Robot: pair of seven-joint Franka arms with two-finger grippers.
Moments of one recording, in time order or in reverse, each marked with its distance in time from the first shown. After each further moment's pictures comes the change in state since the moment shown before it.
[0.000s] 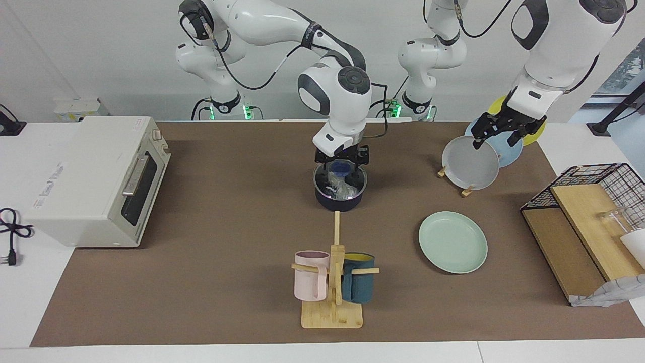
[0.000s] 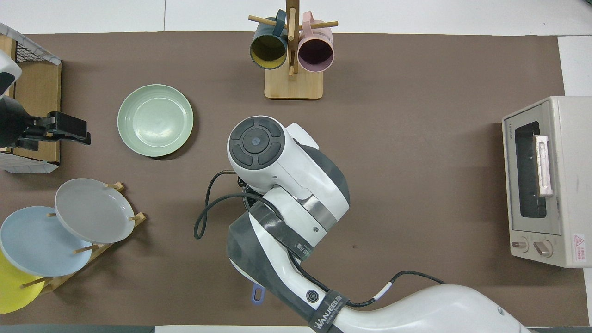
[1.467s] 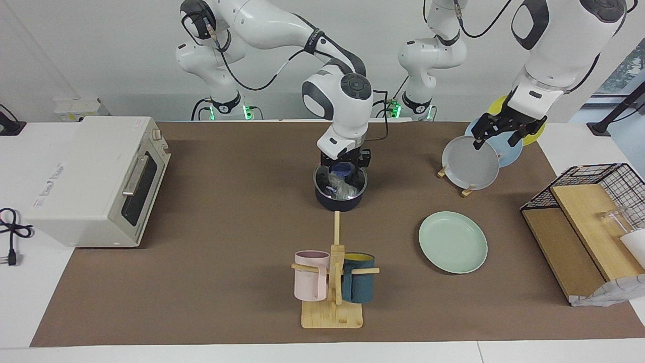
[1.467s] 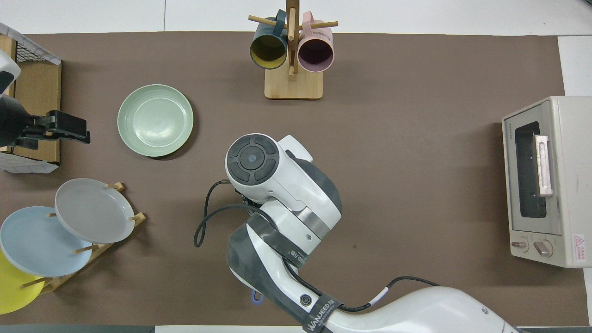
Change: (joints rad) left arm 0.001 0.000 0.000 0.000 0.000 0.007 0.000; right arm 0.014 -0.004 0.001 -0.071 0.000 0.079 0.020
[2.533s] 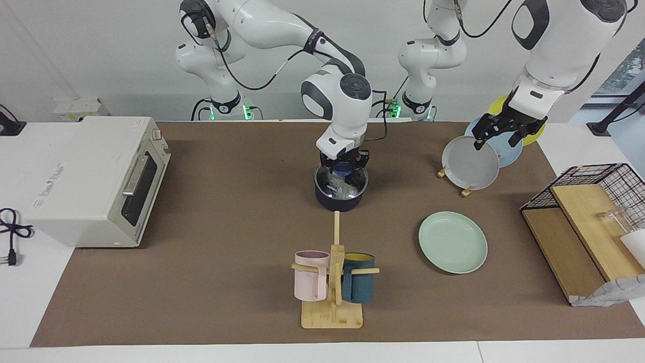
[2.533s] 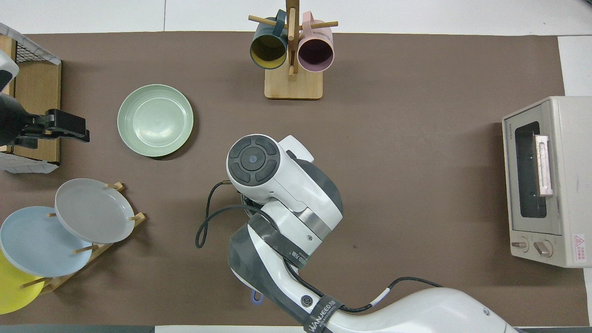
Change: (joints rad) left arm 0.001 0.000 0.000 0.000 0.000 0.007 -0.009; right arm -0.001 -0.006 -0.001 -0.009 -0.004 -0.001 -0.008
